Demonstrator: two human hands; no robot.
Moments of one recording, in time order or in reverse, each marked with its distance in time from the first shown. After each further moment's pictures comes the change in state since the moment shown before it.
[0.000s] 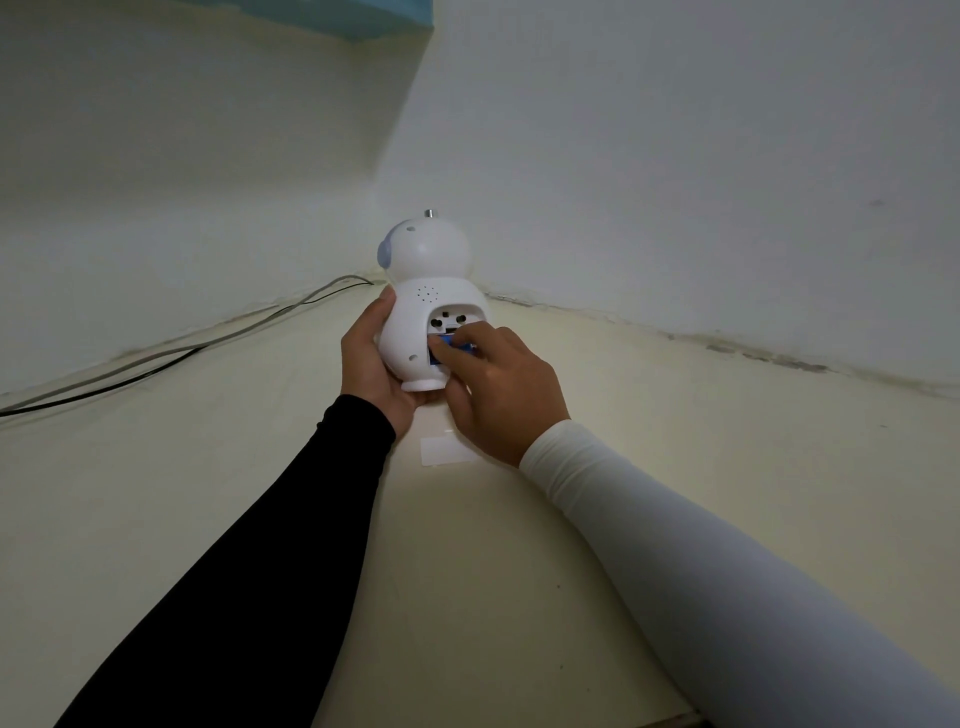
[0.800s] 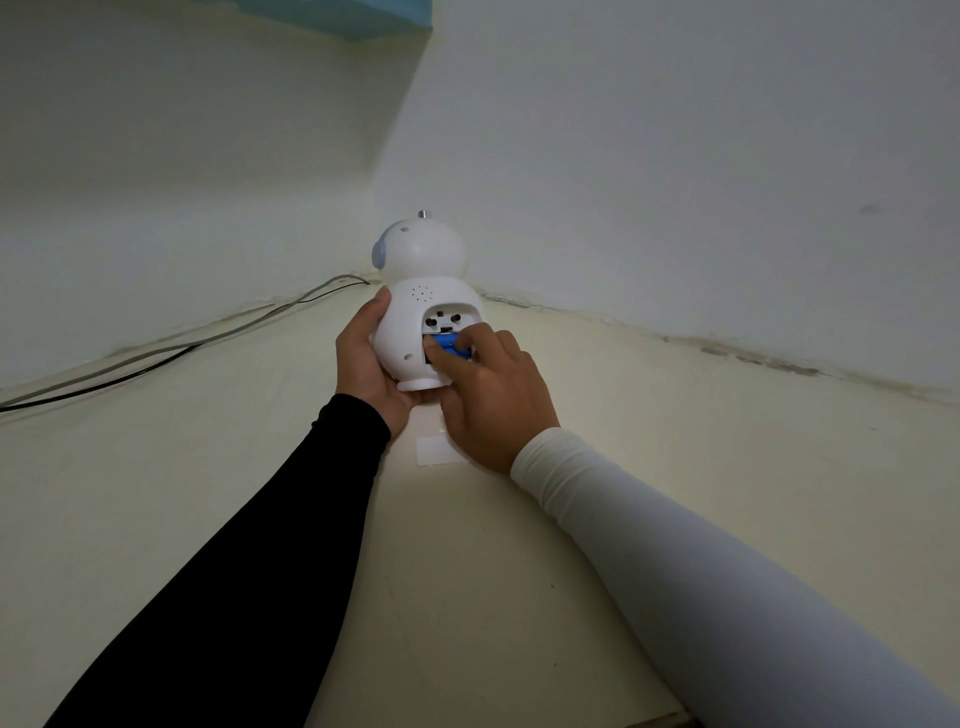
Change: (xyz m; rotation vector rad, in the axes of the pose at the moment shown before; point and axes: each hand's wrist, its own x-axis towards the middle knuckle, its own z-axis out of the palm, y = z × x) left_hand -0.003 -0.001 0.001 0.001 0.025 0.027; right_hand -0.002 -0.005 0.003 -0.006 -0.148 0.117
